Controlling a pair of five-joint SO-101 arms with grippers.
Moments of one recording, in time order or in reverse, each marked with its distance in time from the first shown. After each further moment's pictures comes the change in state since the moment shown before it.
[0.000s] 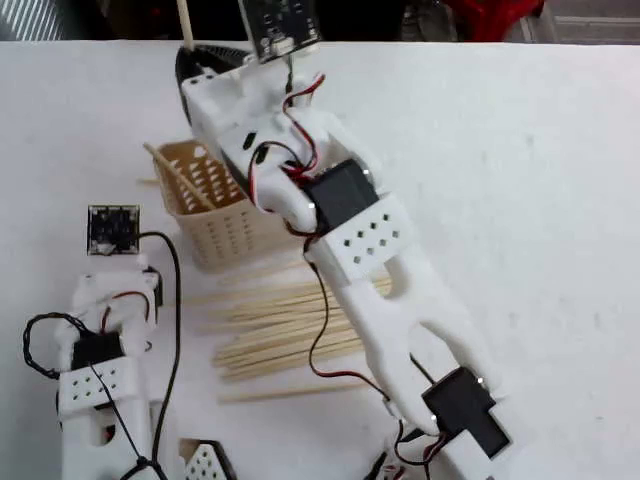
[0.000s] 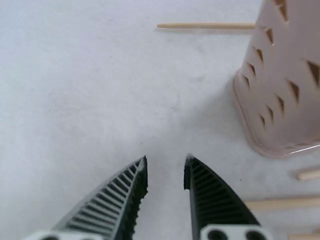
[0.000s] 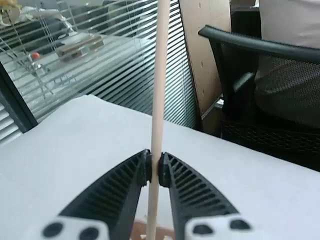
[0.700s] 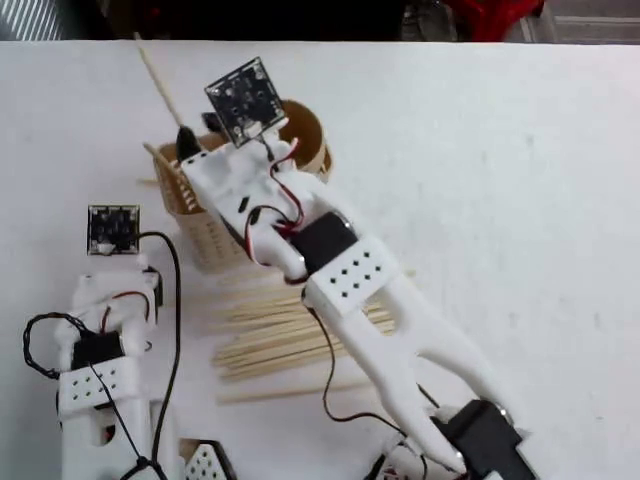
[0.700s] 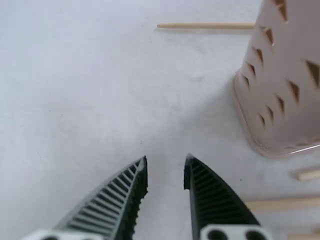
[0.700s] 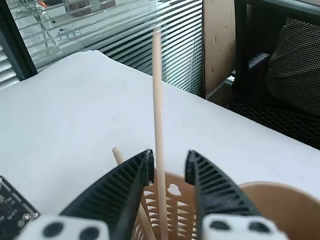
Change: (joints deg) left arm 0.0 0.0 0.0 0.0 0.0; right arm -2.8 -12.1 29.7 -13.9 6.5
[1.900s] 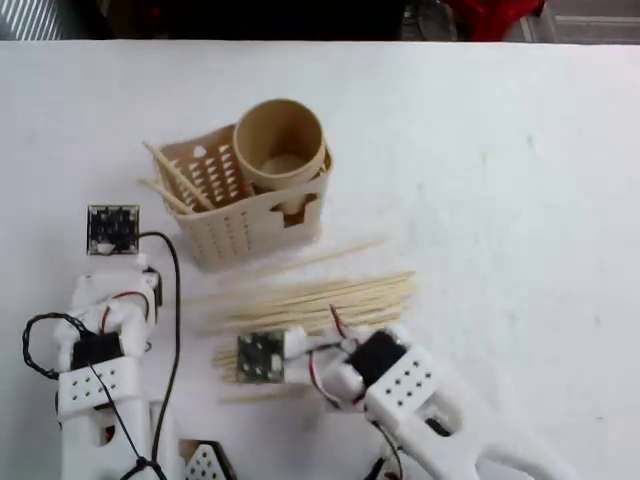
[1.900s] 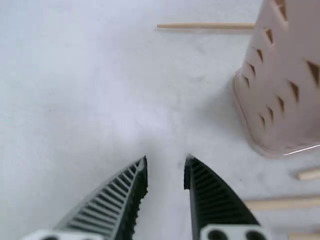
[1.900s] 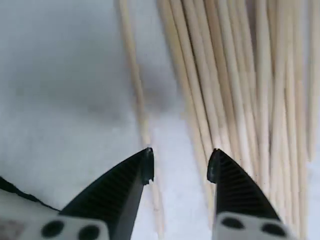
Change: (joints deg) left arm 0.0 0.0 0.0 0.0 0.0; right arm -4.0 -31.8 54.5 40.1 50.2
